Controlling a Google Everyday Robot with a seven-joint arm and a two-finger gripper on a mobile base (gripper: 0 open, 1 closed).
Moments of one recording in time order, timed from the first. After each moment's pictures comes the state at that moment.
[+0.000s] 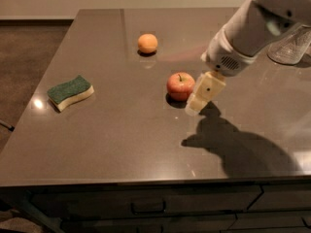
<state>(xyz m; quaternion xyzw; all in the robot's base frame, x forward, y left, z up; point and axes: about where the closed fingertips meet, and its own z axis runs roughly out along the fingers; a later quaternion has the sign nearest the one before) 0.528 -0.121 0.909 -0.56 0.79 0.08 0.23</state>
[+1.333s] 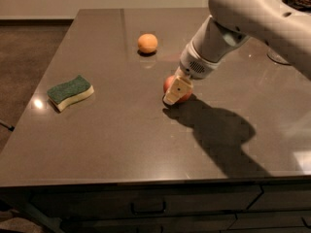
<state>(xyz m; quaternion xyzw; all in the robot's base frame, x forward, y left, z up) 0.579 -0.078 0.861 -0.54 0.81 0.10 0.21</state>
